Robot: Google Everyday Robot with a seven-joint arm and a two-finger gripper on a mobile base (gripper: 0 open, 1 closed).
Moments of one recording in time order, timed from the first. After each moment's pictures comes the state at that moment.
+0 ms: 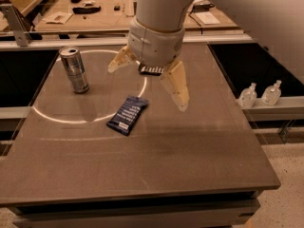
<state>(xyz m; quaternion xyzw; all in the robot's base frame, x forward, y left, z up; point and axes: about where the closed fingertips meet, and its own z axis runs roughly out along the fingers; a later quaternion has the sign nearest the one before) 0.486 0.000 0.940 -0.96 0.28 0.00 0.09</state>
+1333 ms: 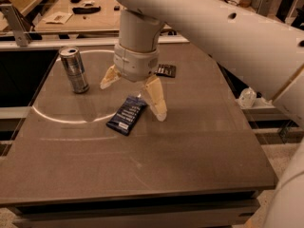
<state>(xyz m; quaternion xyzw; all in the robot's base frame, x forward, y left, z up) 0.516 0.040 0.872 -0.95 0.30 0.08 0.06</state>
